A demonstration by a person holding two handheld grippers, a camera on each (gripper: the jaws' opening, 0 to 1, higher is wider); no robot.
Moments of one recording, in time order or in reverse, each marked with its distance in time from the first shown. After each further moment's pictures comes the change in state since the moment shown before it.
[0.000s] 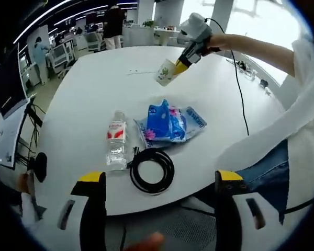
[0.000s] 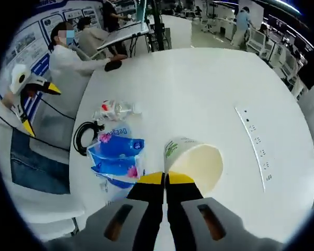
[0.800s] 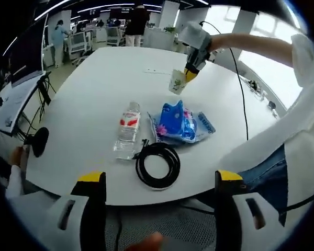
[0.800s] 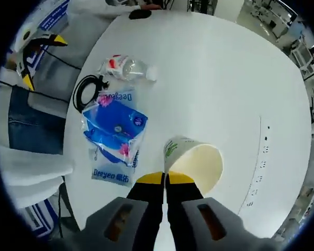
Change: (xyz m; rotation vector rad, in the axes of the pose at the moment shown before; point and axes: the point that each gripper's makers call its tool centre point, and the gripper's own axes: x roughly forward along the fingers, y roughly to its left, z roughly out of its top) left arm -0.001 0.020 -0.023 -0.155 -0.029 0.032; right arm 0.040 -0.007 -0.004 -0.322 0.398 0.109
